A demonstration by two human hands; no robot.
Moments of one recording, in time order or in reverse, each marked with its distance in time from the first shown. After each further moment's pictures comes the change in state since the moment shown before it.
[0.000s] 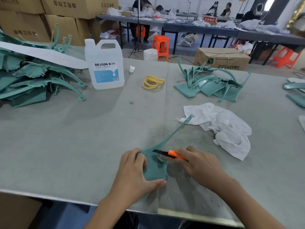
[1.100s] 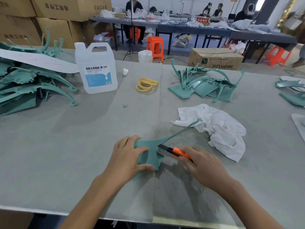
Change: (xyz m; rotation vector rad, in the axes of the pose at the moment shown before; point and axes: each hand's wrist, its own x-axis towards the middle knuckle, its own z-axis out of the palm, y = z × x) left_hand 0.061 -0.004 -0.027 0.257 -0.175 0.106; right_hand -0.003 0.020 -0.006 0.128 0.026 0.130
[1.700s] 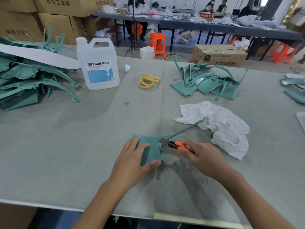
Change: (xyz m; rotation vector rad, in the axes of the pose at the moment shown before) left_hand -0.014 0.010 0.026 -0.202 0.034 -0.152; right_hand 0.018 0.007 -0.001 0.109 0.059 -0.024
